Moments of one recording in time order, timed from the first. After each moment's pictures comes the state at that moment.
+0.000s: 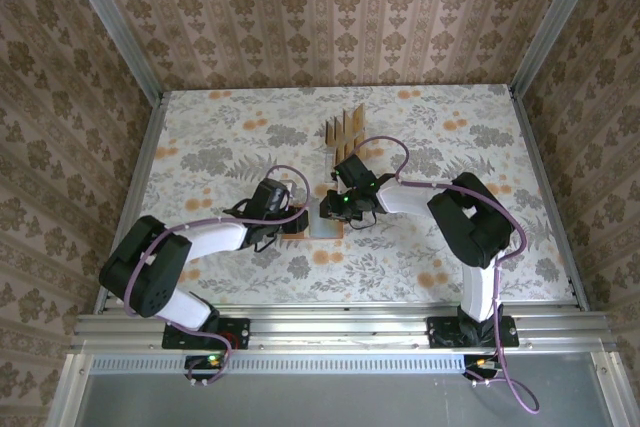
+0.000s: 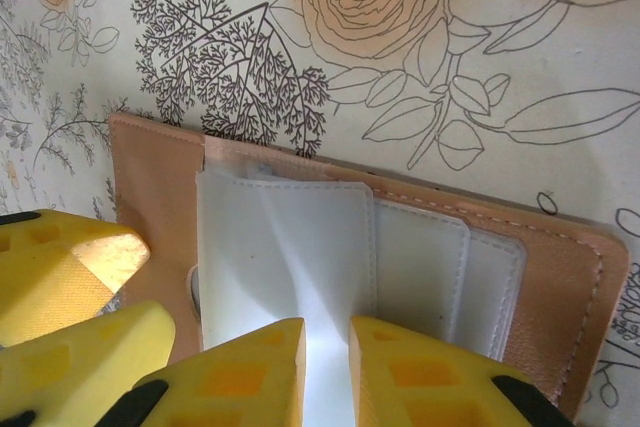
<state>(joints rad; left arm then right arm) -0.64 1.49 0.59 0.05 0.12 -0.50 0.64 1.92 1.11 -0.19 -0.35 0.74</state>
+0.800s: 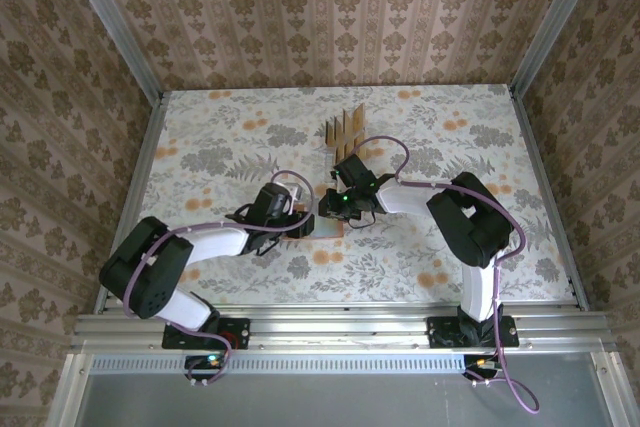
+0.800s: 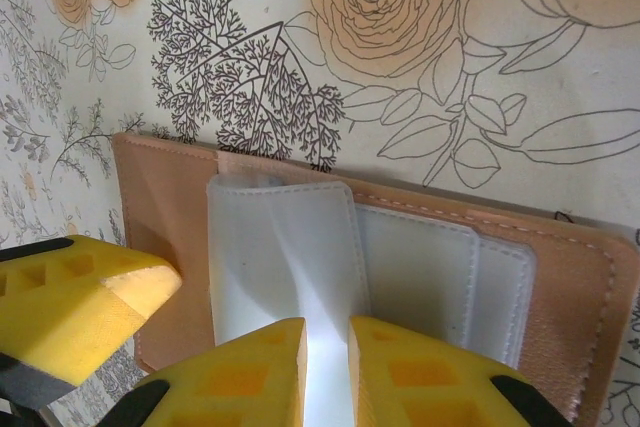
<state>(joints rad) -0.68 1.50 0.56 0.12 0.12 -0.45 0.64 1.92 1.11 -0.16 -0.35 0.77</state>
